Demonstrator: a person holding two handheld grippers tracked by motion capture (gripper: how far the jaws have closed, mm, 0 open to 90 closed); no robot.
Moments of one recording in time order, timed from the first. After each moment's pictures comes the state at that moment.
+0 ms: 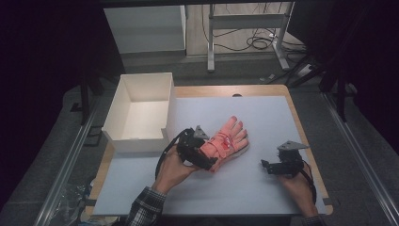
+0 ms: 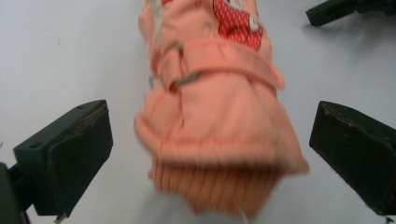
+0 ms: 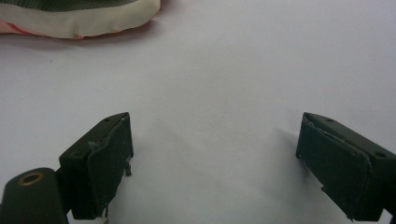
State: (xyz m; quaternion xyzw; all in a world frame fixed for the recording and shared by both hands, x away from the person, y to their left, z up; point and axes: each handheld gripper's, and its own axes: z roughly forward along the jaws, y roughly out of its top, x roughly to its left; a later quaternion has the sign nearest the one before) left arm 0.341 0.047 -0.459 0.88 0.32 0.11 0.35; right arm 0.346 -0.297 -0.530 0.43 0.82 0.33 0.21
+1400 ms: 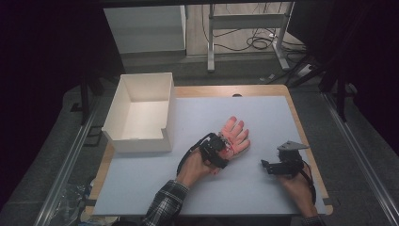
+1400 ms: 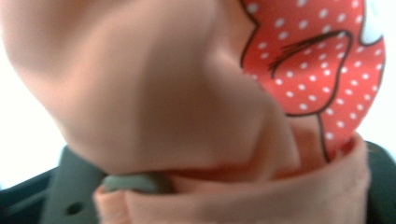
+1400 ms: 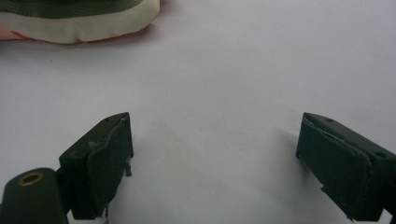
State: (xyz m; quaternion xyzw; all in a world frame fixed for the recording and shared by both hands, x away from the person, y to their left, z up) left arm 0.370 -0.013 -0.513 0.92 0.31 0.08 0.24; right arm 0.345 -0.297 -0.530 0.42 0.82 0.33 0.21
